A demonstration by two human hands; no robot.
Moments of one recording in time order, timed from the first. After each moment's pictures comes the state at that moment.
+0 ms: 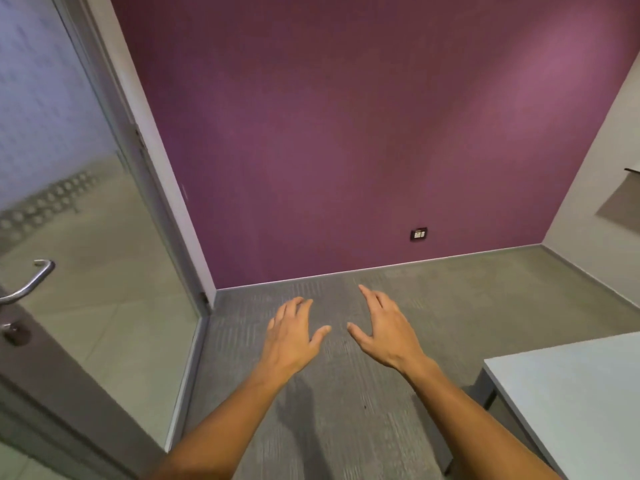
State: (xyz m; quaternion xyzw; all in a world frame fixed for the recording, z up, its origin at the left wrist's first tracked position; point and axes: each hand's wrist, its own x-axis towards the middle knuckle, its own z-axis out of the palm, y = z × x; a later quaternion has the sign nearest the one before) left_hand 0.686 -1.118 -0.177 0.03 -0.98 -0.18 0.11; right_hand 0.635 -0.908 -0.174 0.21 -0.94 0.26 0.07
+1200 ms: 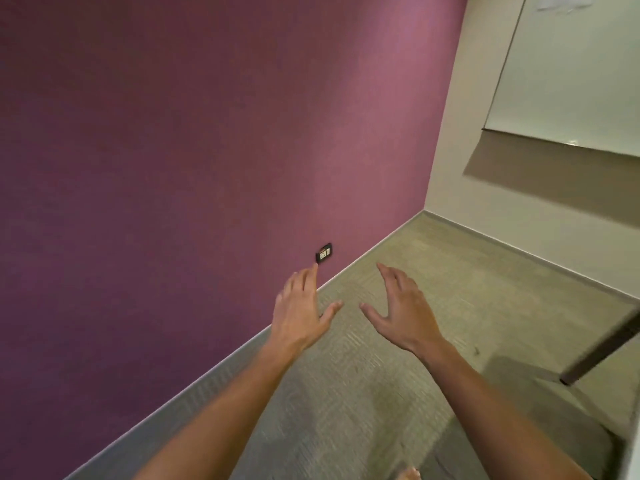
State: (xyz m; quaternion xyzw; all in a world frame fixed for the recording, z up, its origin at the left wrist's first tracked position) left_hand 0.005 -1.013 -0.169 -0.24 -0.95 -0.20 0.05; right_hand 0.082 -0.808 -0.184 -0.08 -0.96 0.22 0.15
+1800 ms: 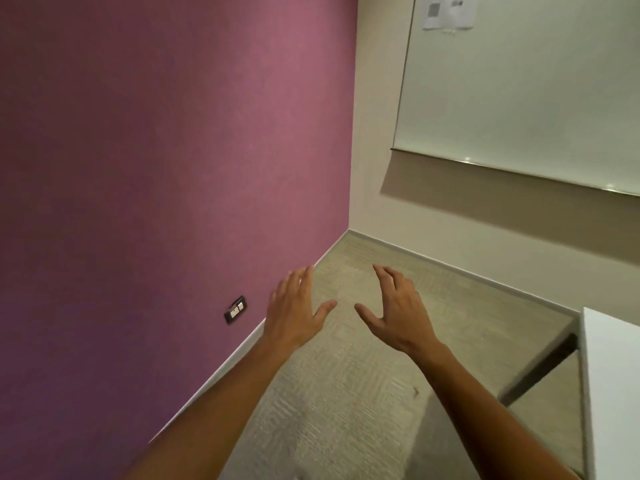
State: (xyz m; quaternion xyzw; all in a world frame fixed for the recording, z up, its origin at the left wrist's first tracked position) left_hand -0.205 -0.670 -0.175 -0.35 -0.92 -0.20 0.01; right_hand -0.068 -0.493 -0.168 -0.19 -0.95 0.18 0.18
